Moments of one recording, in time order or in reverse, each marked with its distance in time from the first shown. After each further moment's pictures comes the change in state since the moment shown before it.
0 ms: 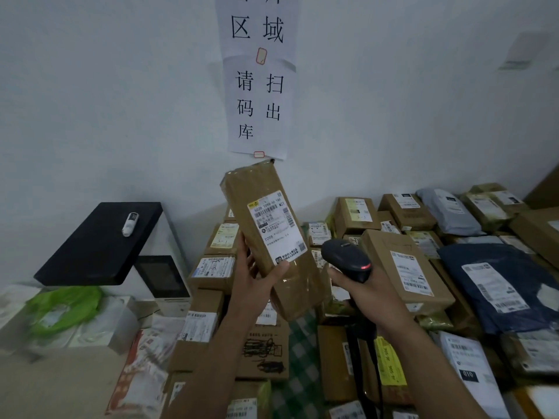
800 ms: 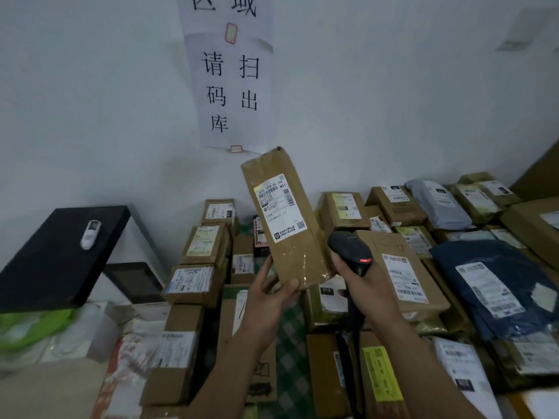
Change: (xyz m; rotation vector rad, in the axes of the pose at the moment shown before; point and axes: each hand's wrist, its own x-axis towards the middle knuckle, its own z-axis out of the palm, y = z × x) left_hand 0.034 -0.045 0.052 -0.287 -0.128 -0.353; right_hand 0.070 0.022 -0.013 0.079 0.203 0.038
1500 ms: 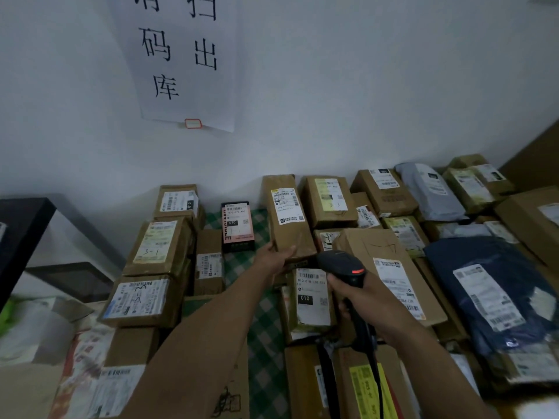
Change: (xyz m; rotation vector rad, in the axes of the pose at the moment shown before) left_hand 0.225 -0.063 0.035 0.295 0.064 -0.405; right_hand 0.079 0.035 -0.030 -0.180 -0.212 0.278
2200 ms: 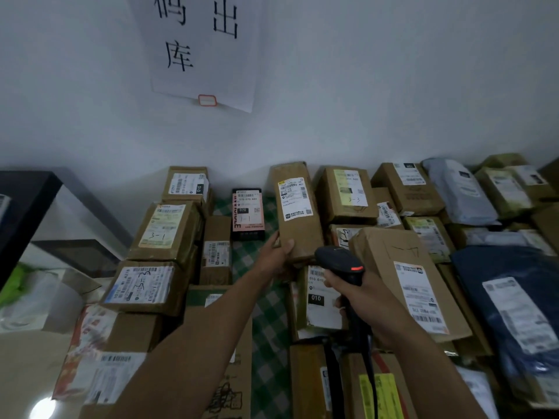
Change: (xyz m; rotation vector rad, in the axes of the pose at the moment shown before) left_hand -0.002 -0.009 -0.027 -0.050 -0.111 0.076; right_hand 0.023 -0.011 0.029 0.085 -0.038 0.051
